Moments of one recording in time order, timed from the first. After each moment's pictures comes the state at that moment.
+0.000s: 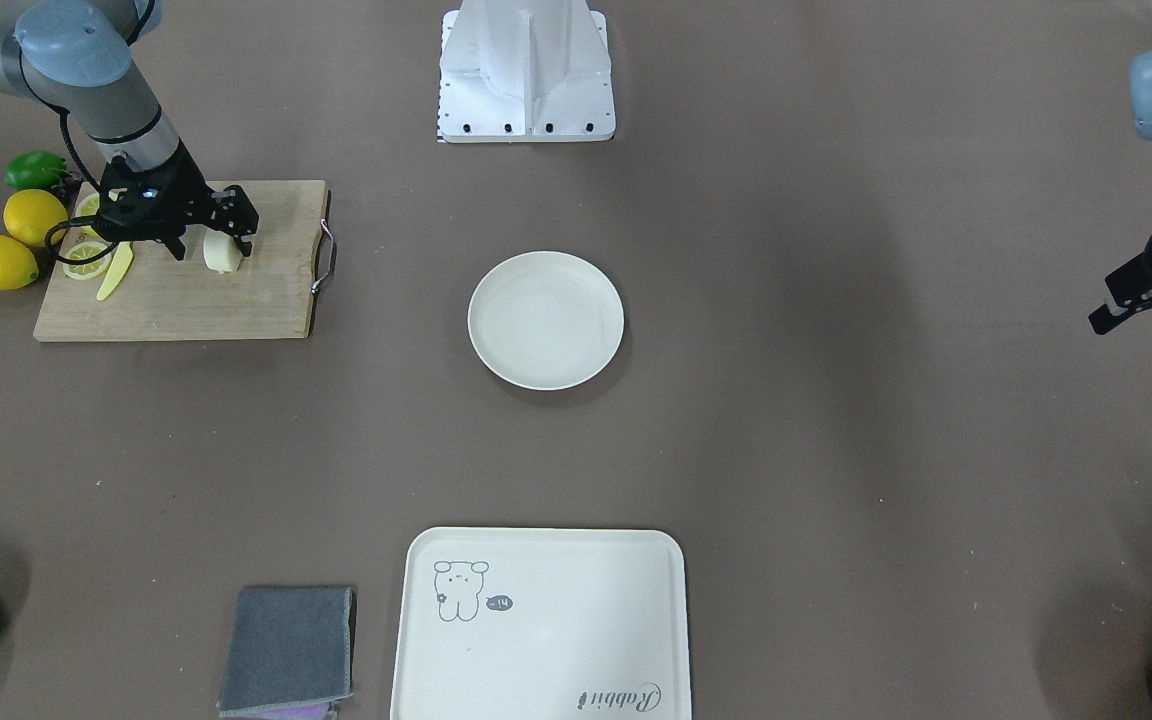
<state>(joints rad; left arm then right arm) -1.34 -1.80 -1.75 -1.67 -2.42 -0.45 0.49 -1.70 1.98 -1.07 1.81 1.19</state>
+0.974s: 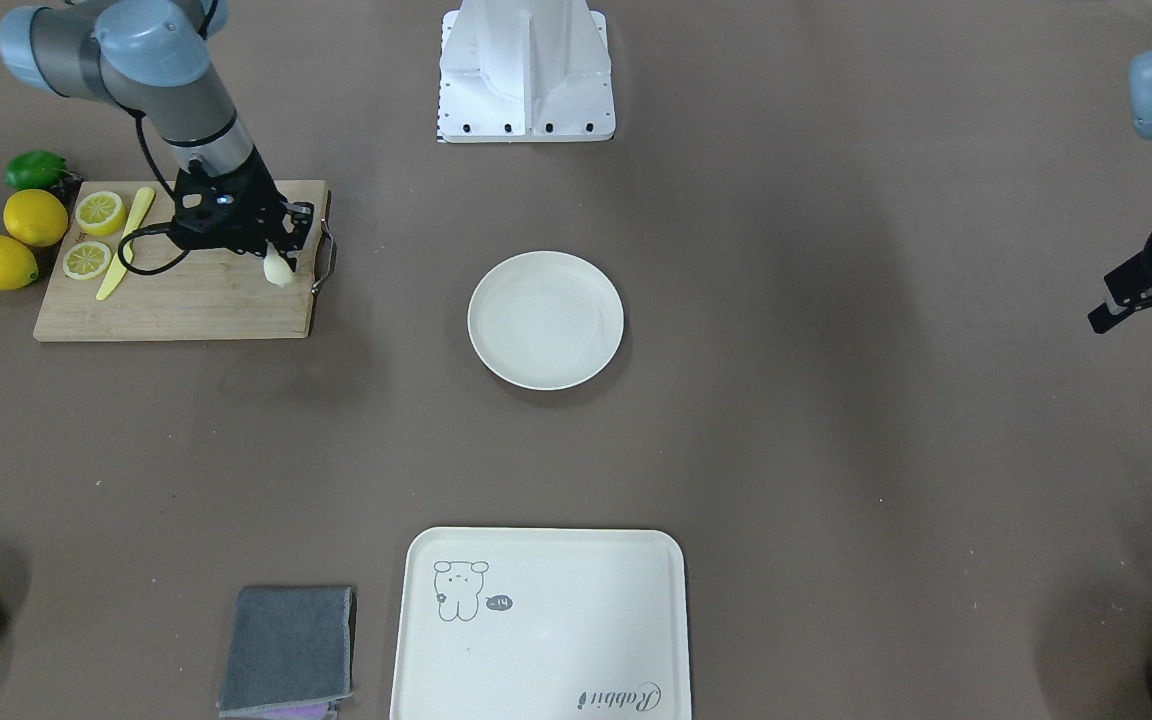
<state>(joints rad) -1.34 -1.80 -1.75 -1.67 -2.42 -0.45 0.51 -1.40 1.97 -1.35 1.81 1.20</state>
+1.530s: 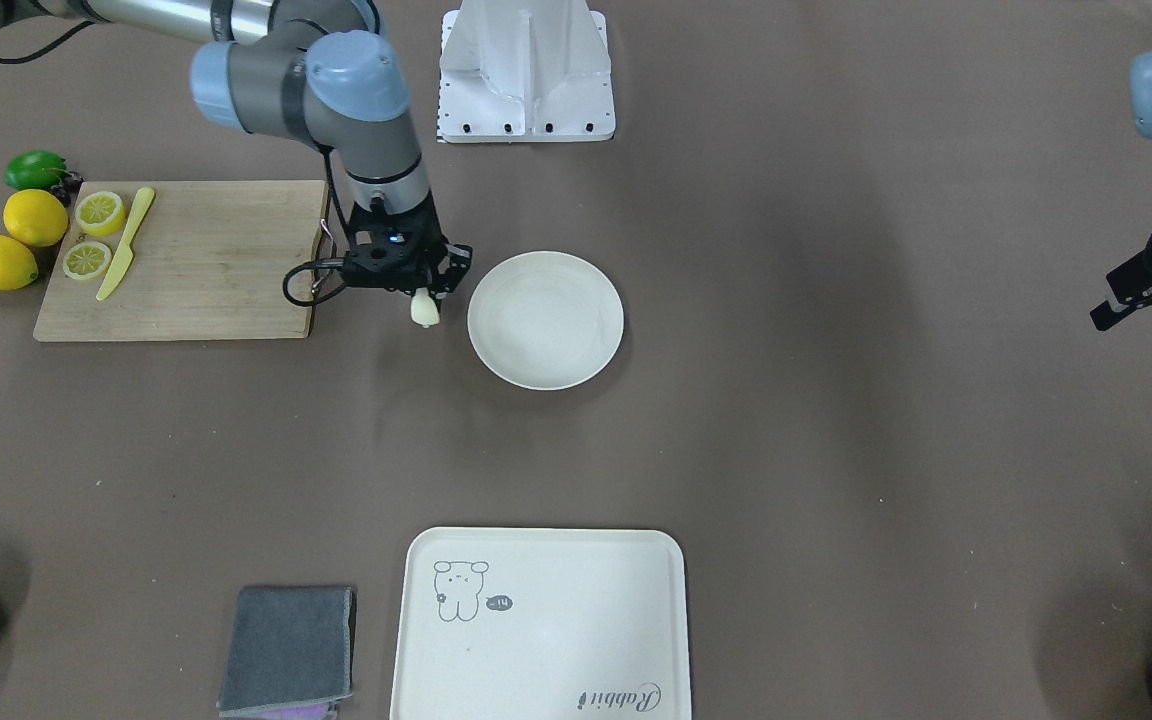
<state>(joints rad) -1.34 -1.78 -1.75 -1.67 -2.42 -0.45 0.47 -0.94 1.67 -1.47 1.72 1.37</state>
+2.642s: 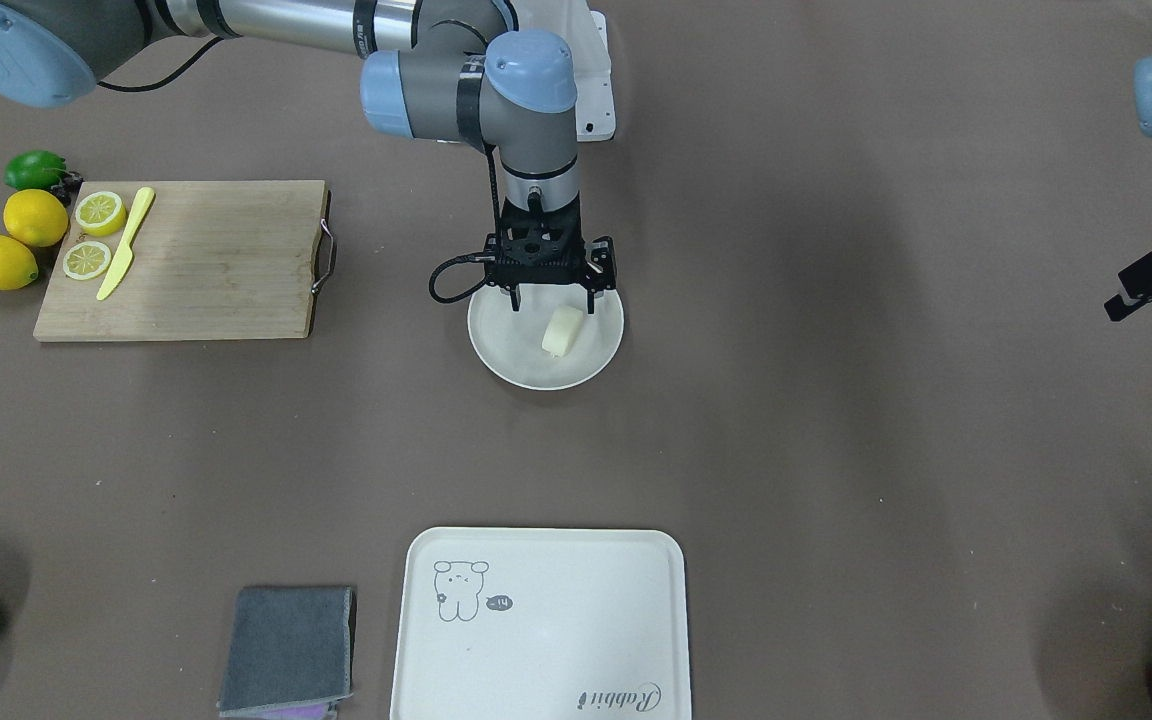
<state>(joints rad) -1.34 -1.68 -1.74 -1.67 -2.38 -0.46 0.40 -0.72 1.49 -1.47 1.62 1.44</state>
